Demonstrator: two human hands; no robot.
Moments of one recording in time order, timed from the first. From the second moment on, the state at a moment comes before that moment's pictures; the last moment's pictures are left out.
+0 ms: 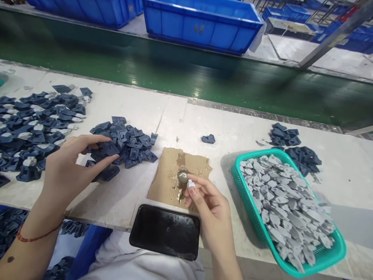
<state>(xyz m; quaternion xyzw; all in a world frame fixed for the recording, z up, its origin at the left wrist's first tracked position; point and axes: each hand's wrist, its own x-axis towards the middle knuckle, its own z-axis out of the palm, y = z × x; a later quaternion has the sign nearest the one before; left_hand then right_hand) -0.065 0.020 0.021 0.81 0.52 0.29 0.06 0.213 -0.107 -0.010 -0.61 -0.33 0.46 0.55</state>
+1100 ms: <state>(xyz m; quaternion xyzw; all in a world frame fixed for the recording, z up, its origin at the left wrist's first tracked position) 0.015 -0.050 -0.017 0.43 0.43 0.37 0.70 0.233 -0.080 -0.011 -0.61 -0.71 0.17 0.32</state>
